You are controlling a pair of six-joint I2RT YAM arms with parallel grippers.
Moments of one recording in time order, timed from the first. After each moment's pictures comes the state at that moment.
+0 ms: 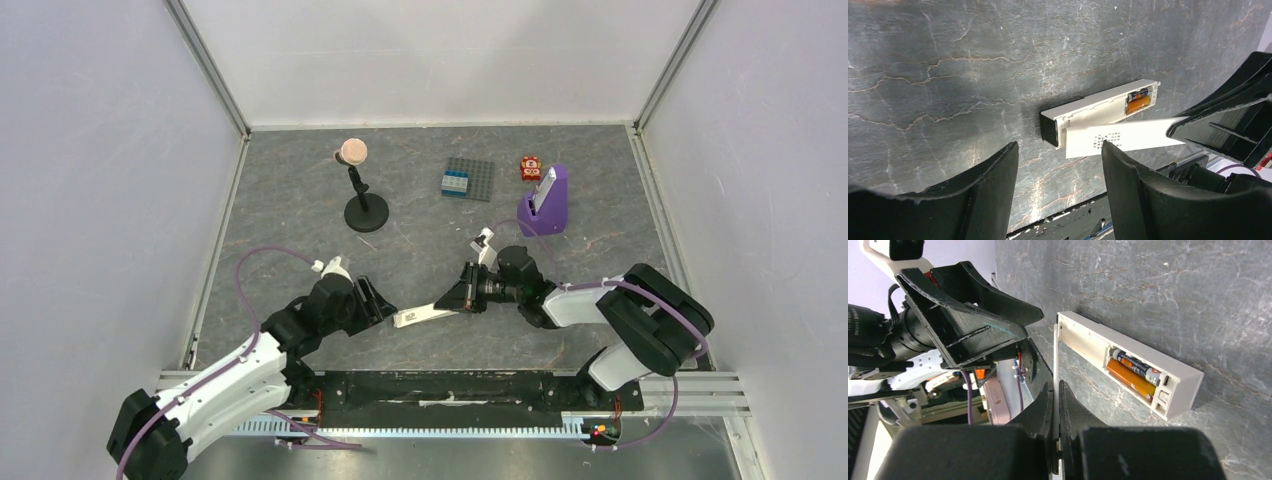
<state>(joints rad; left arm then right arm) -0.70 0.71 0.30 -0.34 -0.01 -1.04 0.71 1.52 0.42 0.65 -0.58 1.04</state>
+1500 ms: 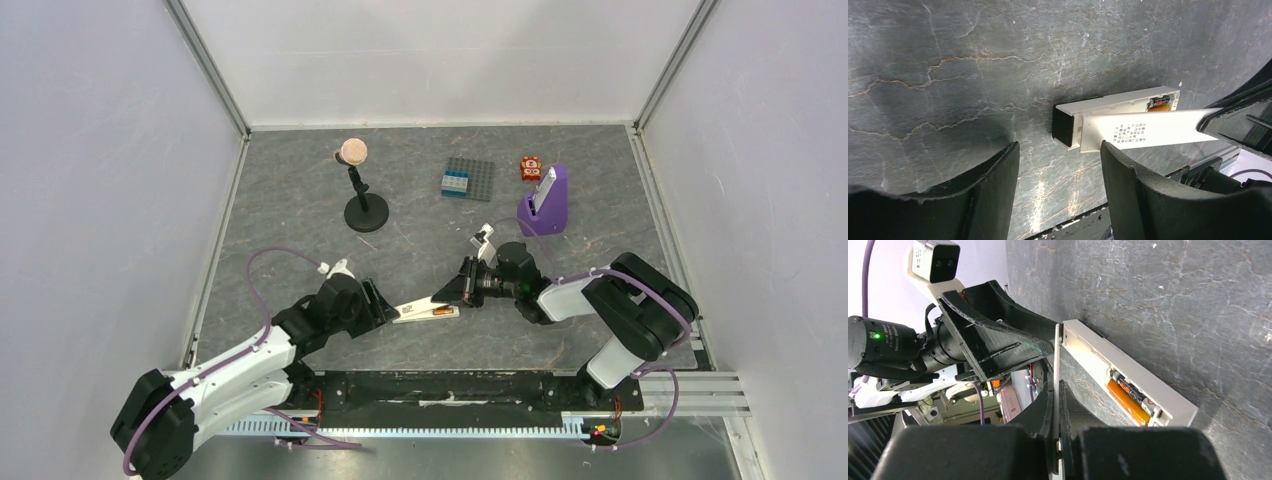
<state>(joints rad) -0.70 0.83 0.27 -0.25 0.00 -1.04 0.68 1.62 0.43 0.77 -0.61 1.13</state>
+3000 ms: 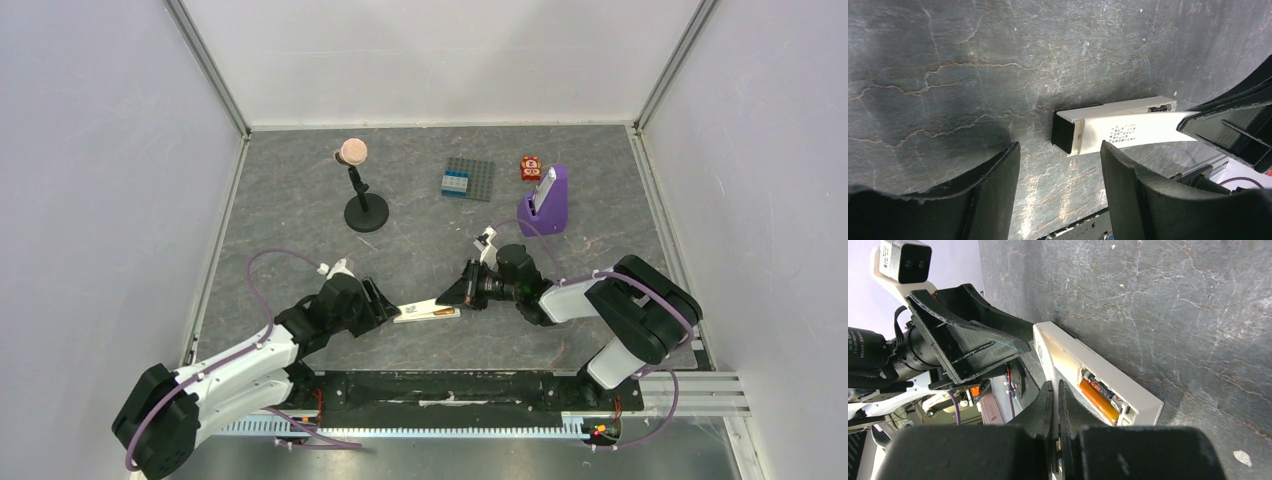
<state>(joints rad) -0.70 0.86 0.26 -0.20 -0.01 -1.08 0.68 1.60 0.41 0.69 -0.53 1.06</state>
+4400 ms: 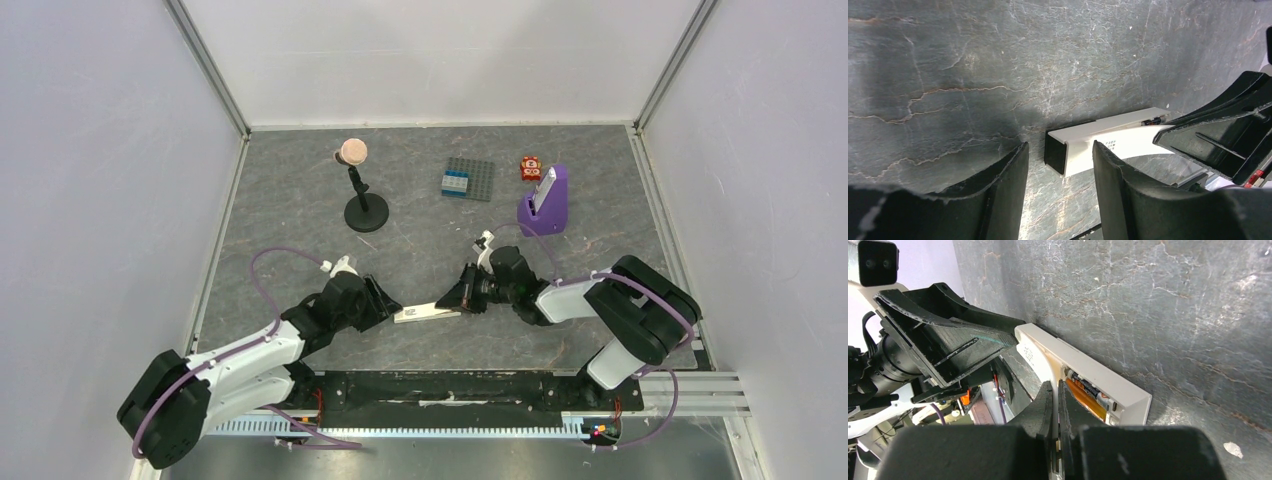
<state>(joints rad) -0.70 0.94 0.25 -0.06 -0.02 -1.08 0.72 1.60 0.43 0.60 -0.45 1.07</state>
